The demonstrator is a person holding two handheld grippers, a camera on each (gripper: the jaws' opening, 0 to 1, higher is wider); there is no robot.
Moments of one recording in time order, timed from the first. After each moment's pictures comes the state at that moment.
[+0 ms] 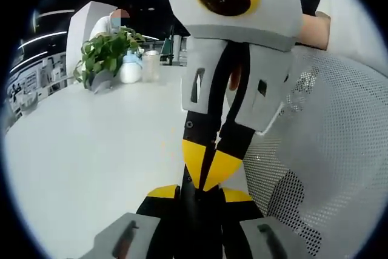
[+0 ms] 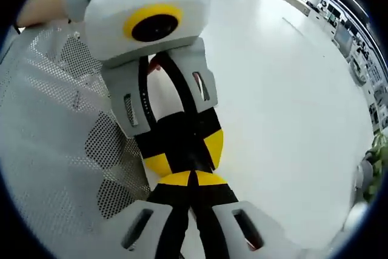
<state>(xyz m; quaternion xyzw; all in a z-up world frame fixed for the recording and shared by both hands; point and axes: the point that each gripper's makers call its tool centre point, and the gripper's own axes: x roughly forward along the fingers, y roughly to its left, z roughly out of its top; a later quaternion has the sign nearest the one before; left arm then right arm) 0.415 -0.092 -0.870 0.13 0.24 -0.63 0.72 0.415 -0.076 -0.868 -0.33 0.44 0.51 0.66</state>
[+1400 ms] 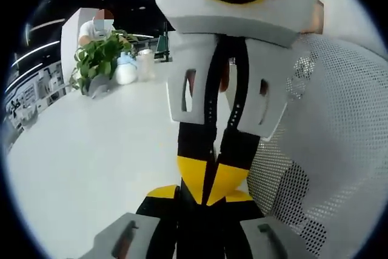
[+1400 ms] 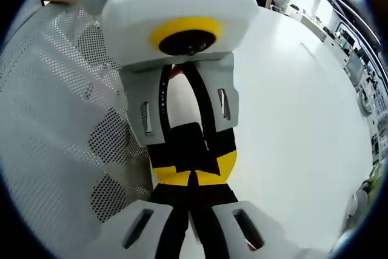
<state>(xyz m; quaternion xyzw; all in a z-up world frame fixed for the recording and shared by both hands) 0.414 -0.093 -0.876 0.18 0.23 -0.63 0.72 0.405 -0.060 -0.867 -0.36 0.38 0.57 0.64</state>
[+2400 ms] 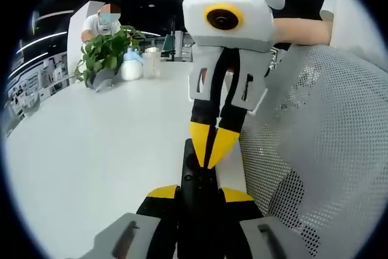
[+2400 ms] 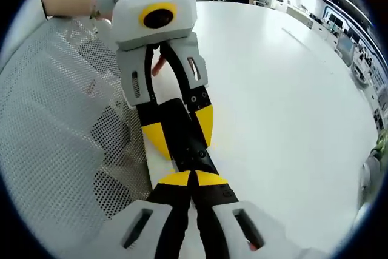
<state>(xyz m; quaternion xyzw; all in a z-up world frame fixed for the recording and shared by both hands) 0.414 -0.086 -0.870 0.13 0.26 -0.62 0.73 0.416 -0.106 -0.867 -0.30 0.40 0.55 0.66</state>
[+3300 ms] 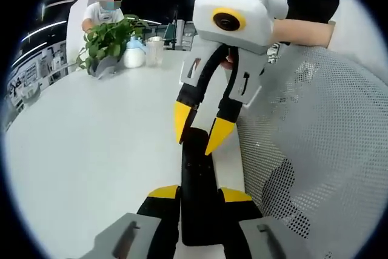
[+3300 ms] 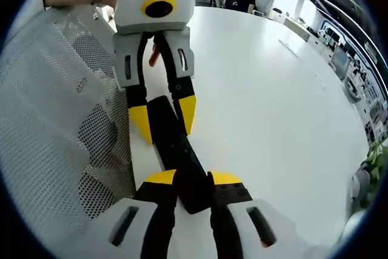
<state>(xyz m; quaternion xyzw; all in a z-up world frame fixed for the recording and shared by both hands) 0.408 -0.058 -0.870 0.16 0.30 -0.62 0.71 0.426 -0.092 -0.868 -0.33 0.36 0.55 0.68</state>
